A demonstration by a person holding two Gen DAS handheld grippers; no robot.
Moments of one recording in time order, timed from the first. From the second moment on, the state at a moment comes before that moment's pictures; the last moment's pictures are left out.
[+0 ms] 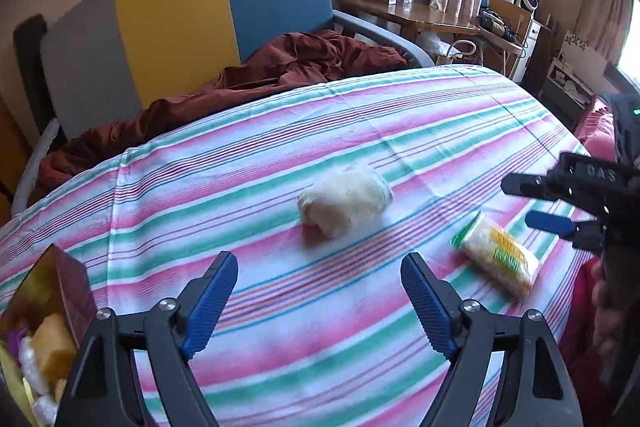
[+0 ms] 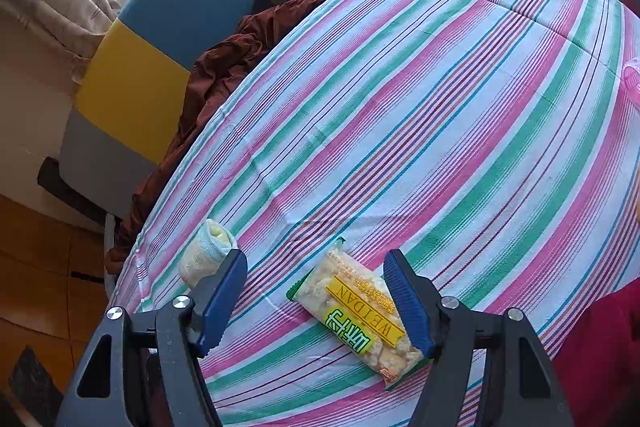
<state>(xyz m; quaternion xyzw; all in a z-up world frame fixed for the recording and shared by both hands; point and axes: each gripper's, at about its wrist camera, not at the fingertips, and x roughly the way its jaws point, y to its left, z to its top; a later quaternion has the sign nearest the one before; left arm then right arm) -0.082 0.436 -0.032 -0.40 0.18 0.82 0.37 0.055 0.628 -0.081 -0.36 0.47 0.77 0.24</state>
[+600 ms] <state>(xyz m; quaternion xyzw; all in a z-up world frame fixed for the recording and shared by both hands) -0.146 0.506 -0.105 -0.48 0.12 0.80 0.33 0.055 0.634 -0.090 -0.36 0.50 0.76 0.22</state>
